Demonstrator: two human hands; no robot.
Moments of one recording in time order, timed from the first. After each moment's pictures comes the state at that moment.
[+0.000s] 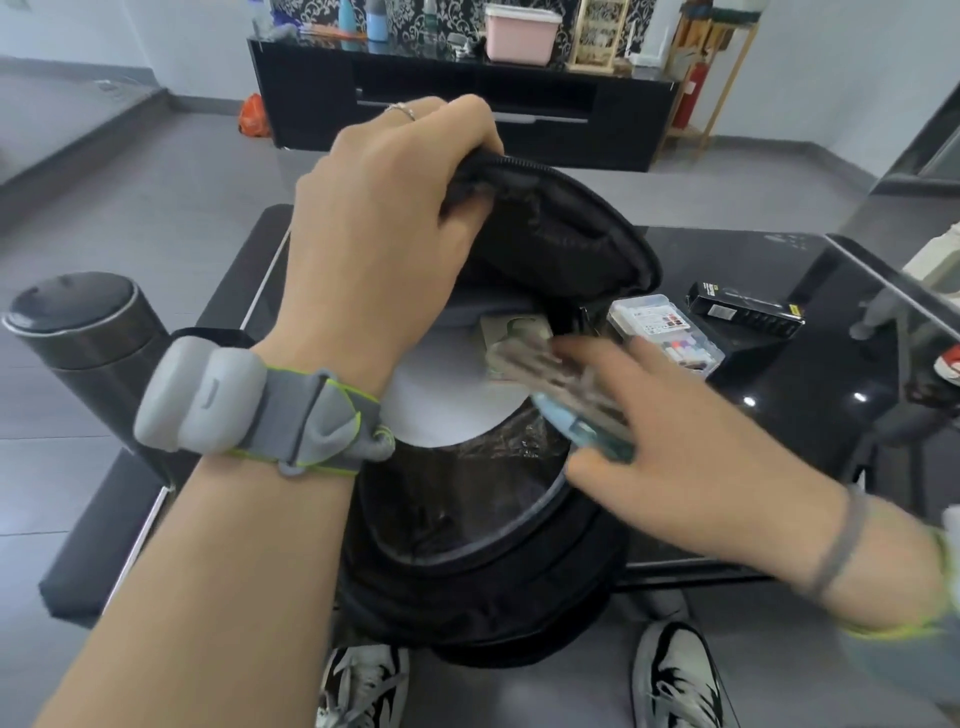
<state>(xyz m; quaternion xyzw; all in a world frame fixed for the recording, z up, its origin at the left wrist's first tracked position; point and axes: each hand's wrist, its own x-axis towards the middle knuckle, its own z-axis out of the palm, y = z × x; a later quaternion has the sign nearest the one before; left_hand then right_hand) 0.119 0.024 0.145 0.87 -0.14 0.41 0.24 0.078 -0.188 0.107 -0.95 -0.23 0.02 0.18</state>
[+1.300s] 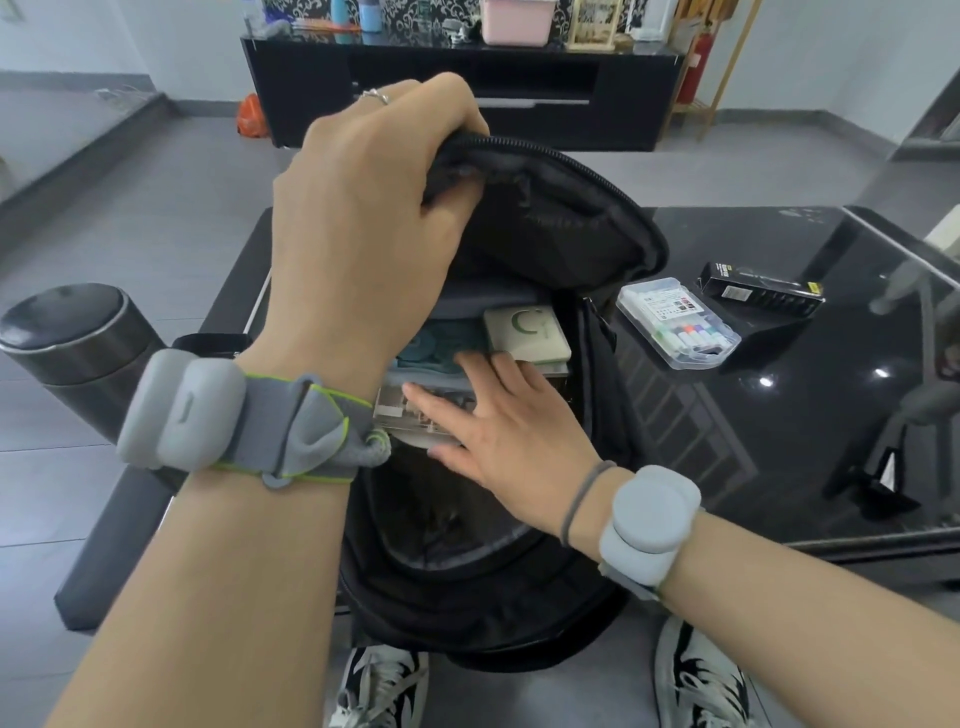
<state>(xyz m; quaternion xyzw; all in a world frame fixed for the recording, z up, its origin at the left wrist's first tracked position) 0.121 0.026 0.144 0.86 -0.13 0.42 0.24 0.133 -0.114 -0.003 -0.91 -0.37 -0.20 -0.03</state>
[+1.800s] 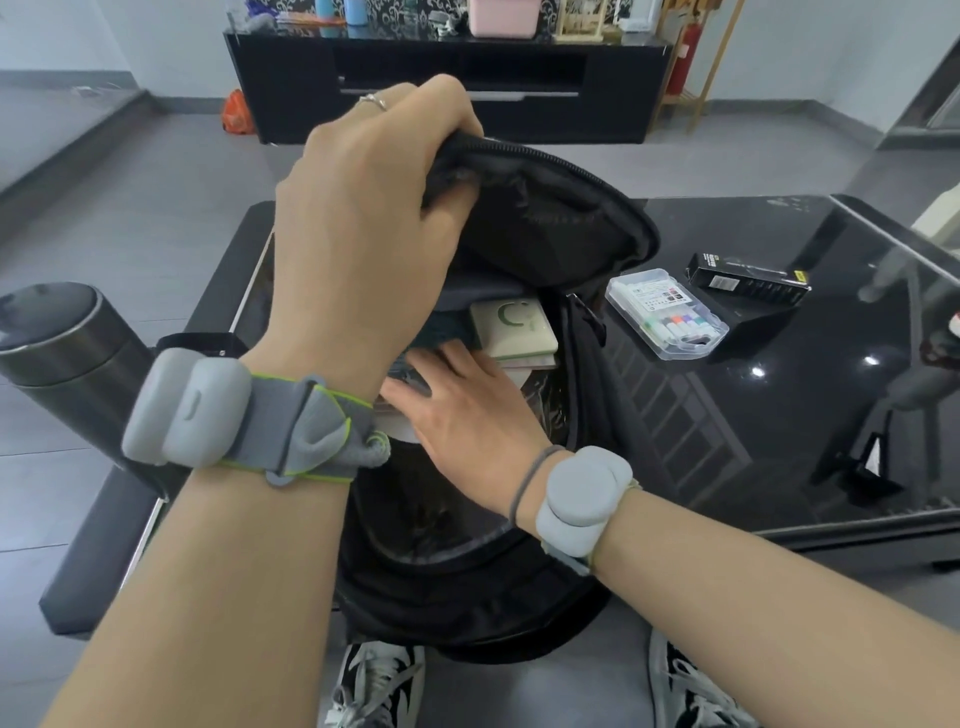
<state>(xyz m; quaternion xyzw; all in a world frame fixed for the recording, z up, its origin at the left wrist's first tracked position) 0.124 0.017 0.137 0.86 -0.14 0.42 0.24 0.143 -0.085 -0.011 -0.89 -0.38 -0.23 0.03</state>
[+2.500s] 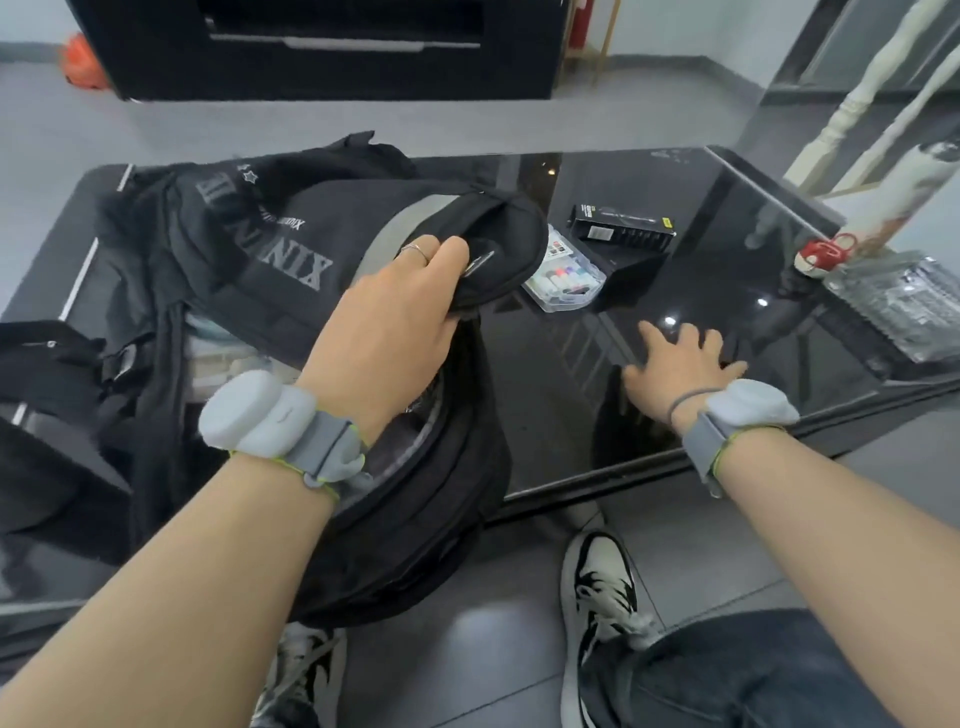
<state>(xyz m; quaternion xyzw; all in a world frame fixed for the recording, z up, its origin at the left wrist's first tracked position) 0.137 -0.077 0.052 0.94 -0.22 0.20 0.17 0.168 -0.366 -0.035 -0.98 0.20 0.04 -0.02</state>
